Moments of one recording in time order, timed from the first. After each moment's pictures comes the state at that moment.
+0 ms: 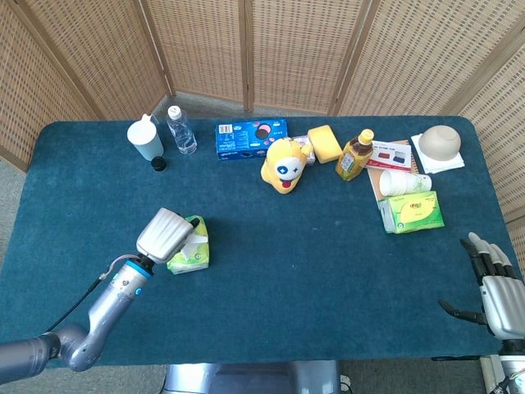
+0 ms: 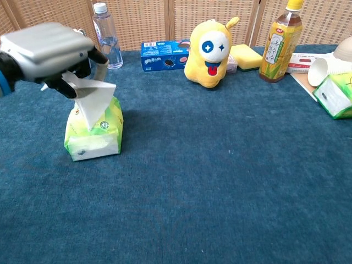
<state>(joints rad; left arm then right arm) -0.67 -1.43 -0.13 -1.63 1.35 1.12 0.65 0.05 -1.01 0.05 -1.73 -1.50 1.46 0.10</state>
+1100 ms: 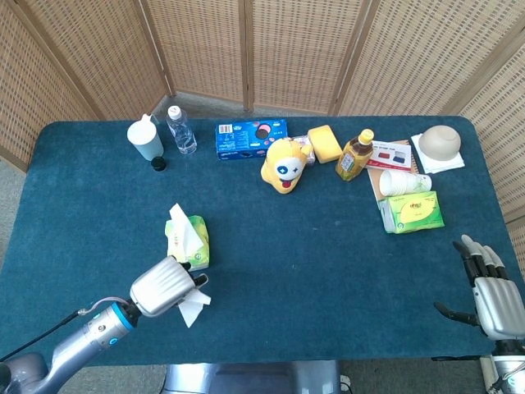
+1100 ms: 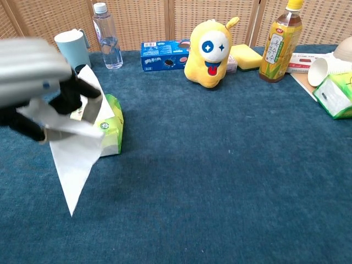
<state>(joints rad) -0.59 -1.22 0.04 -1.86 1.74 1.07 0.45 0.06 -1.02 0.04 -1.73 -1.50 1.45 0.05</state>
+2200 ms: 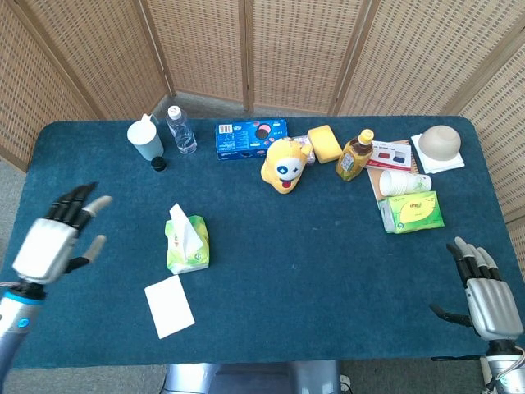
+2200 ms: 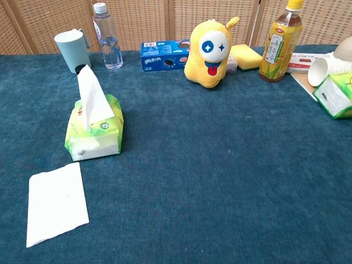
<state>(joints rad) -0.34 -1.05 -0.04 -1.72 1.52 1.46 0.04 0.06 -1.05 0.04 -1.73 -1.49 1.44 -0.03</state>
